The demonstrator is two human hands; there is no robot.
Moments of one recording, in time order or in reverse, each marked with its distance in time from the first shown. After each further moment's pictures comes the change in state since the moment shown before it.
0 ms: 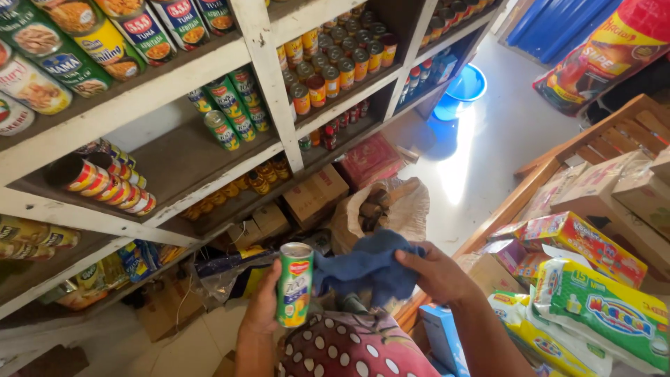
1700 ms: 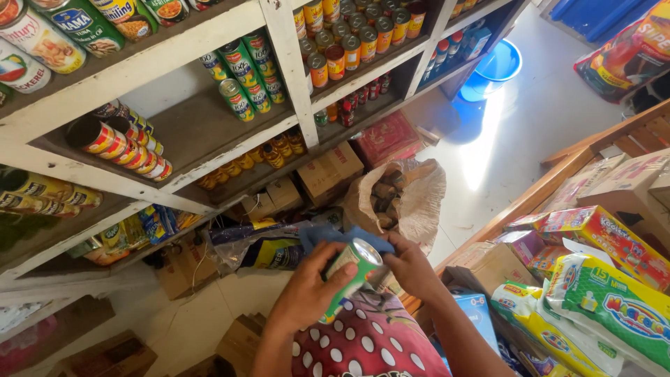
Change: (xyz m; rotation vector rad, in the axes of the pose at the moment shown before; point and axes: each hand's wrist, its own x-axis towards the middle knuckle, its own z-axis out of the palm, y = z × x) left_hand -0.033 0.045 0.135 0.935 0.018 0.118; right_hand 0.013 0.054 0.025 -0.617 0.226 0.000
